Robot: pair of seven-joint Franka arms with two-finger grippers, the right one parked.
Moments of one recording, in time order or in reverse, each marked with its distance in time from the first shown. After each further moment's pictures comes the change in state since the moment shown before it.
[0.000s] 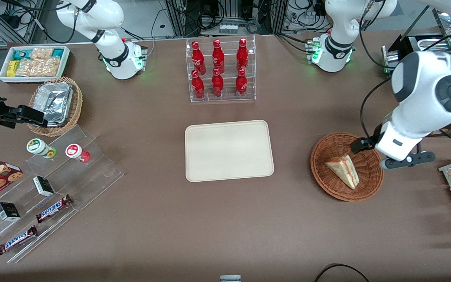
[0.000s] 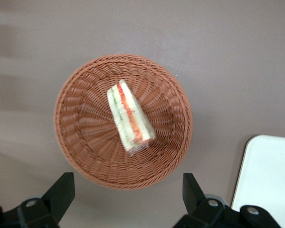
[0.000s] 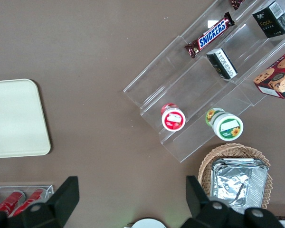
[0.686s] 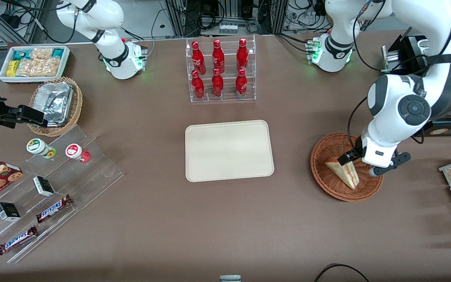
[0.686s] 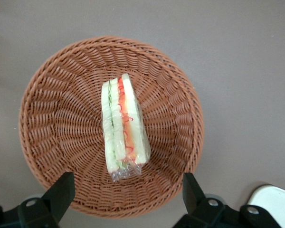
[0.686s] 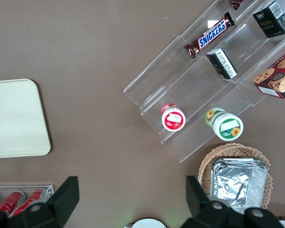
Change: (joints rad) arm 0.004 0.017 0.005 -0.256 0.000 0.333 -0.246
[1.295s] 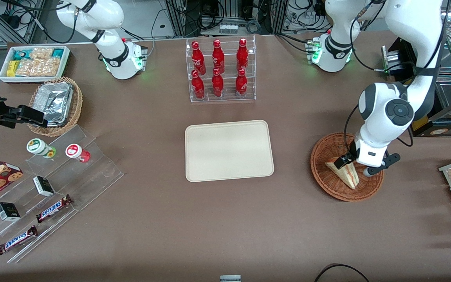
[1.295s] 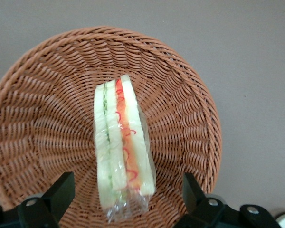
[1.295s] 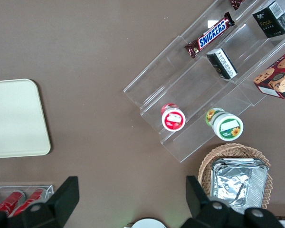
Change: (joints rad) arm 0.008 0.060 0.005 -0.111 0.000 0.236 -0.010
